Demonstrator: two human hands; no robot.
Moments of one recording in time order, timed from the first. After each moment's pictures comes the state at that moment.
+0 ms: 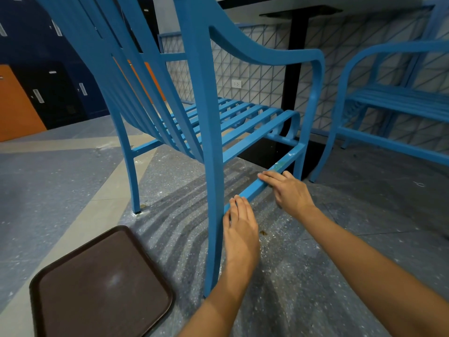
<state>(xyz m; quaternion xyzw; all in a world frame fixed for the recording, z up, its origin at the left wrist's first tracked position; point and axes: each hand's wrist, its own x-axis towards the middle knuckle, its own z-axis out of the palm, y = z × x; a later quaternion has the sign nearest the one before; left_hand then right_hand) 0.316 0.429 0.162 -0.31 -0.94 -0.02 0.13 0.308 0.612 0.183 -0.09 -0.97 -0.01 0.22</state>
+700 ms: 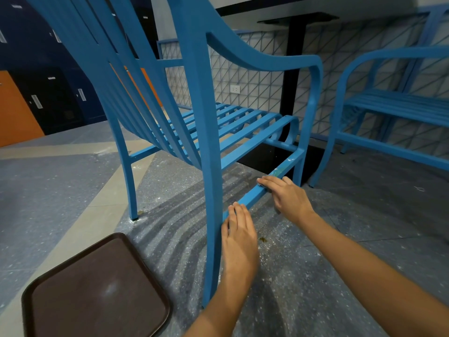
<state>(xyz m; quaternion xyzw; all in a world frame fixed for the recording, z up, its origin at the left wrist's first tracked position) 0.314 0.427 0.159 -0.32 -0.94 -0.02 0.12 0.301 0.619 0.178 -0.08 -0.97 0.04 0.24</state>
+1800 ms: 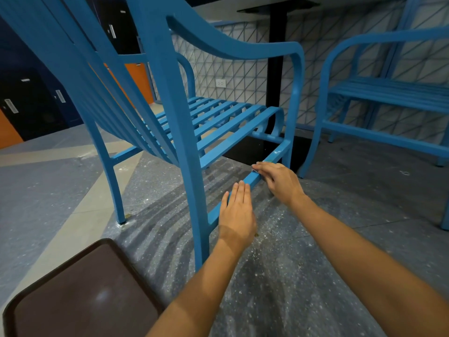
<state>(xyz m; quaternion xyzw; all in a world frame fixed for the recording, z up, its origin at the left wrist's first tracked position) 0.281 0.467 0.175 -0.40 -0.90 -0.10 0.11 0.285 0.654 0.176 -0.09 -0.93 0.17 0.30</state>
